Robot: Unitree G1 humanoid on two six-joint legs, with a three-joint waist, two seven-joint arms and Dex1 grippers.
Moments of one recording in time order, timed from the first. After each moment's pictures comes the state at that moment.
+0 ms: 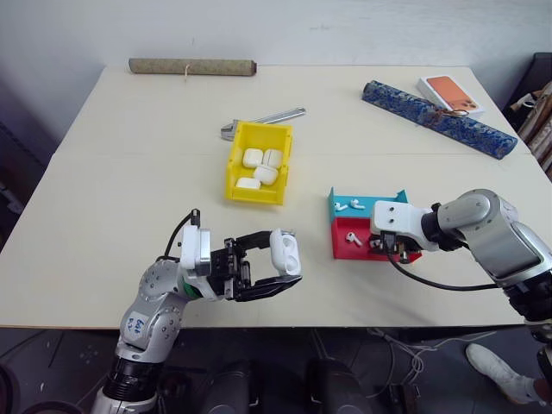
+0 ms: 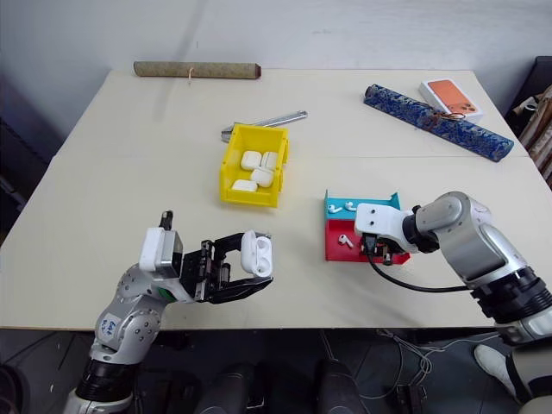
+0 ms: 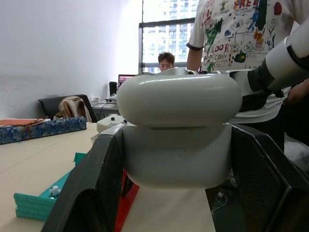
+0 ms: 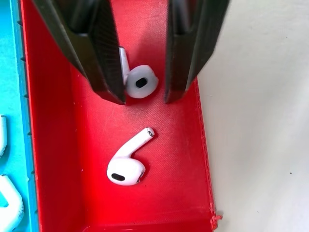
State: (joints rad) left arm -0.18 0.33 -0.06 -0.31 -0.64 0.13 -1.07; right arm -0.65 -0.97 0.39 -0.03 -0.03 0.50 1.21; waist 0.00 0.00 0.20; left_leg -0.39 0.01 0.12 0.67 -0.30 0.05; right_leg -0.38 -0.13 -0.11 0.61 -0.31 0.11
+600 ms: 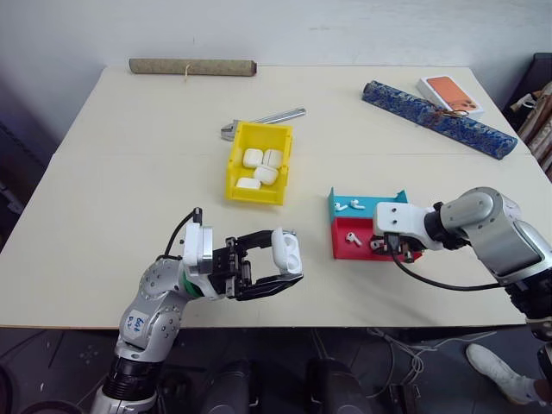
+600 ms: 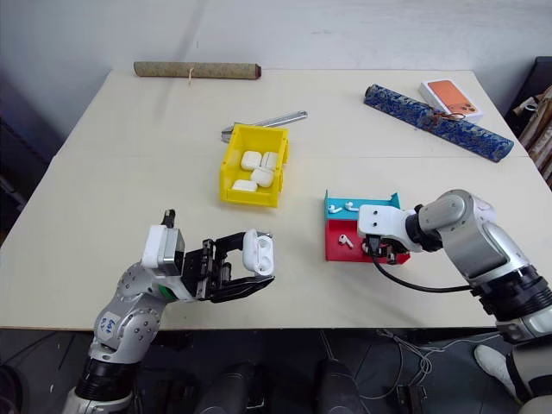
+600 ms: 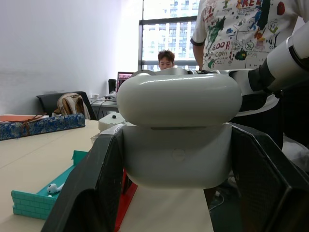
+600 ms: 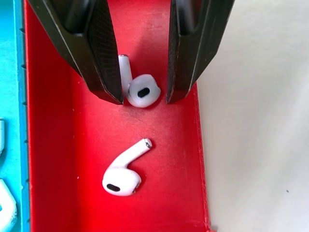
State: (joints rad) left arm -0.19 0.33 -0.06 -0.32 -0.64 0.16 -1.06; right arm -0.66 -0.97 0.38 0.03 -0.06 0.41 1.26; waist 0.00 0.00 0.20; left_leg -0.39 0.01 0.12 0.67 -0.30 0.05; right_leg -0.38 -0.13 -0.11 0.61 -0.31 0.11
